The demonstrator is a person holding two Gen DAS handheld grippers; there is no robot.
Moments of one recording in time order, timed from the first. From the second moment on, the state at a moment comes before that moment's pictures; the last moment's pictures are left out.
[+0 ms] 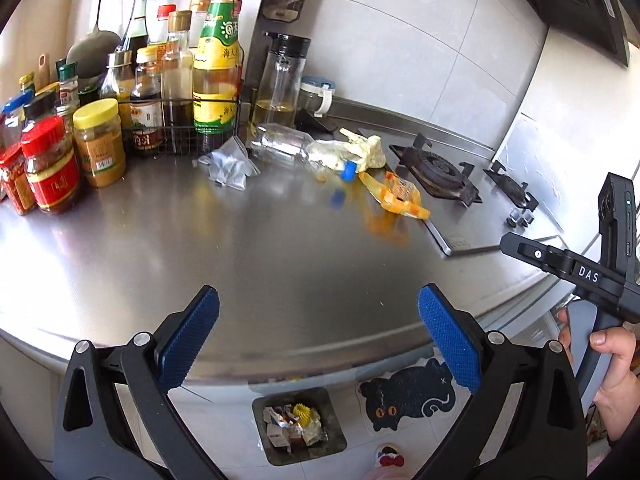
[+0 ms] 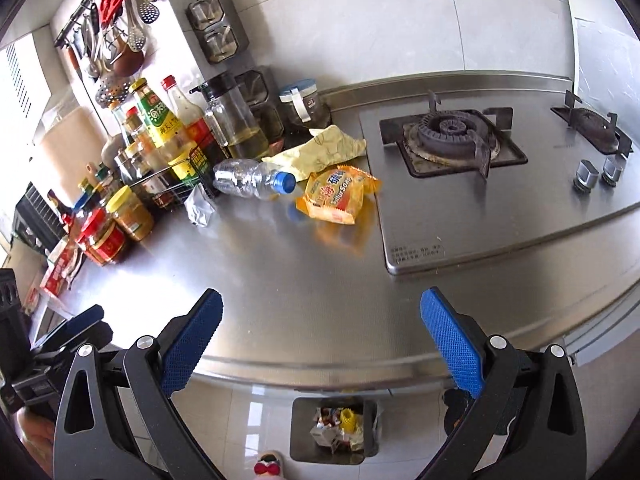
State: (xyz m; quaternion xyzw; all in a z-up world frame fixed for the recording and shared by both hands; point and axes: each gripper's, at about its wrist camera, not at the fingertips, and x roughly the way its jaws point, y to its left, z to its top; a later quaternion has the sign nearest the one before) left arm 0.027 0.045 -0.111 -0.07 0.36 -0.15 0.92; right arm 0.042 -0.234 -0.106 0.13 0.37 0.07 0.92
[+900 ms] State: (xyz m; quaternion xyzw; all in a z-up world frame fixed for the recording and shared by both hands) left arm 0.266 0.093 -0.171 -0.15 0.44 -0.04 0.88; right arm 0.200 -0.212 -0.159 0.11 0.42 0.01 0.90
